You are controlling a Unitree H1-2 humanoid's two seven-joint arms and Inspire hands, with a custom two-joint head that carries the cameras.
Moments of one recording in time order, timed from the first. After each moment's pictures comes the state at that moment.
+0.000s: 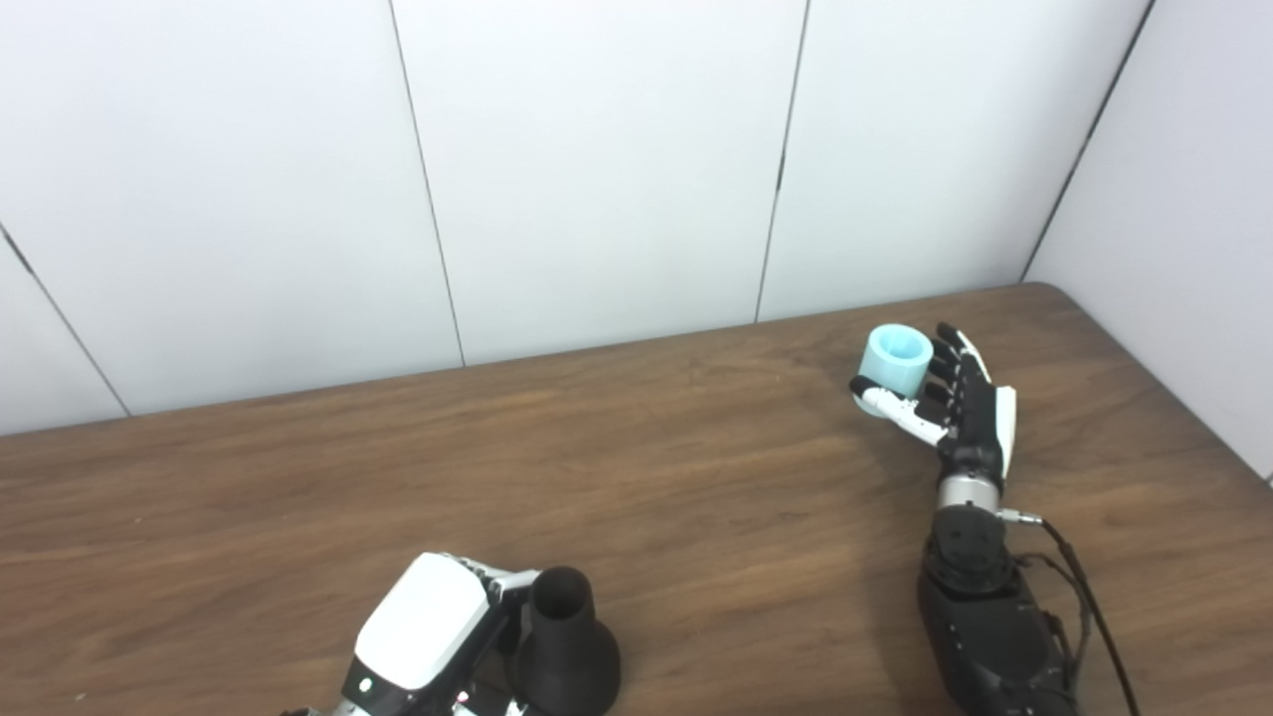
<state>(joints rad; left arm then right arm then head) -0.21 0.37 -0.52 0.08 0.96 -0.36 0.19 -0.38 -0.20 -0.26 0.43 -0.12 -0.02 -0.42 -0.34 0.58</state>
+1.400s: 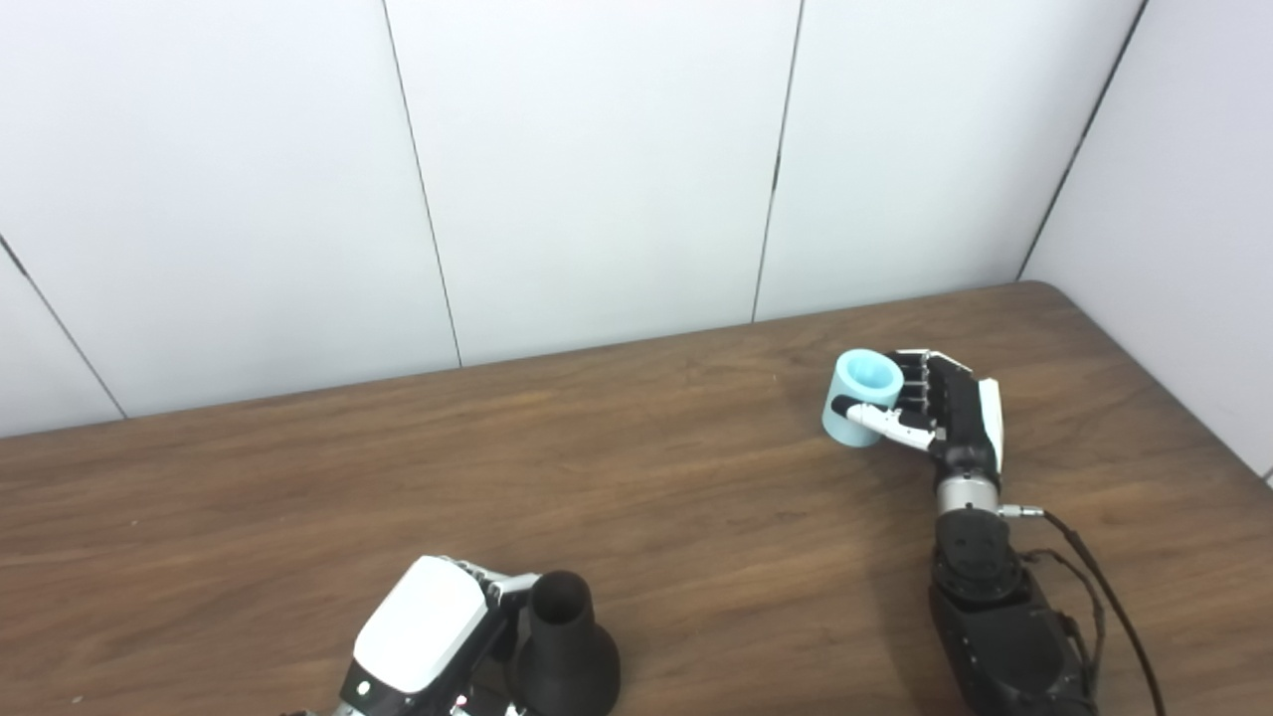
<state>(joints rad) -0.21 0.37 -0.52 0.08 0.95 -0.37 0.18 -0.33 -0.24 -0.20 0.37 -0.13 -0.04 -0.36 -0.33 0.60</state>
